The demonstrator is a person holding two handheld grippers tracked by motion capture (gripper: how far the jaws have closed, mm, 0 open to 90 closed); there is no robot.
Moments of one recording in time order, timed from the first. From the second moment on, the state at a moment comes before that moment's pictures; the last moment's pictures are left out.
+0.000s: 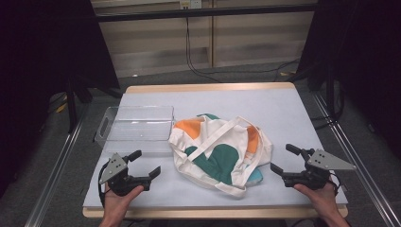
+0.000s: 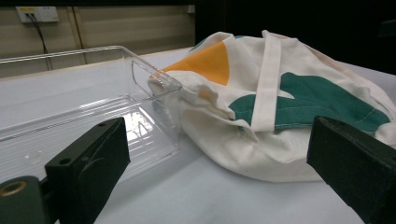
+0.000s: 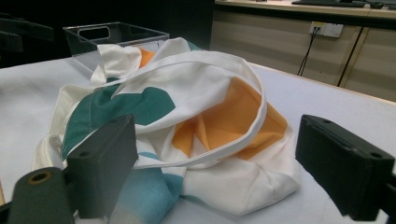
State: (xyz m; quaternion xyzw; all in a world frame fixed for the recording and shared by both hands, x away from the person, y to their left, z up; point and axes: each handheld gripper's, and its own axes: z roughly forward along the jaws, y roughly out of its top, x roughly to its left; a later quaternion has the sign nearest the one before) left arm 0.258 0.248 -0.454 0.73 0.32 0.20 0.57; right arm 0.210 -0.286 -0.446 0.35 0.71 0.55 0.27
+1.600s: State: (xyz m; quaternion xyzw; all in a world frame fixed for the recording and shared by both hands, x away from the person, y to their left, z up) left arm 0.252 0.231 -0.451 0.77 0.28 0.18 0.54; right arm 0.220 -0.252 -0.440 0.29 0.79 0.52 0.13
